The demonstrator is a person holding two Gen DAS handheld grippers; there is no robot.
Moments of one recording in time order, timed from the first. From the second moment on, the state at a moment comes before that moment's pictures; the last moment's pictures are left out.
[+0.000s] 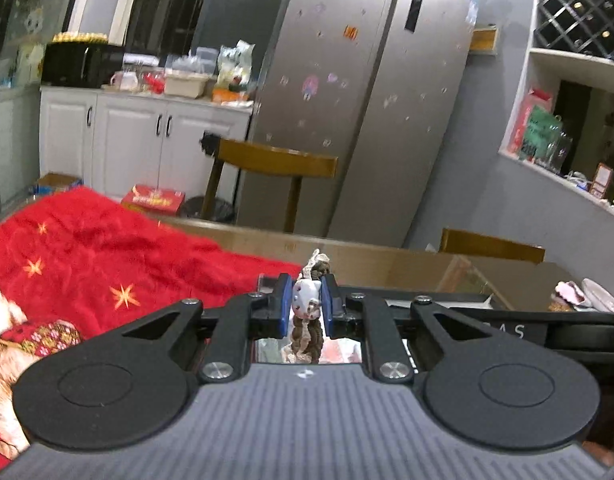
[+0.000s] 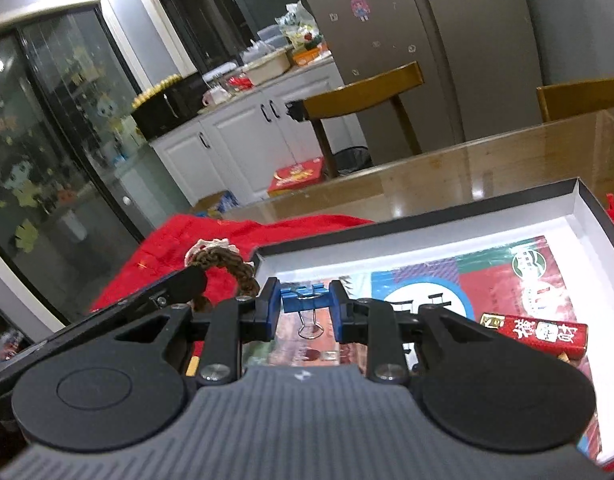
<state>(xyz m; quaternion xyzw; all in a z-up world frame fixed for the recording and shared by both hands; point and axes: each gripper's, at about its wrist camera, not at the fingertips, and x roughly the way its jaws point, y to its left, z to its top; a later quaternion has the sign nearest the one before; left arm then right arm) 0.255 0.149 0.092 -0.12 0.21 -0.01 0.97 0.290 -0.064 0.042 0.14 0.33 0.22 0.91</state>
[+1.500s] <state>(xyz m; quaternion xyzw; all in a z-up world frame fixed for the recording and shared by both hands) 0.276 0.145 0.045 -0.13 0.28 -0.01 0.95 0.294 -0.052 0.008 0.09 0.38 0.17 0.90</state>
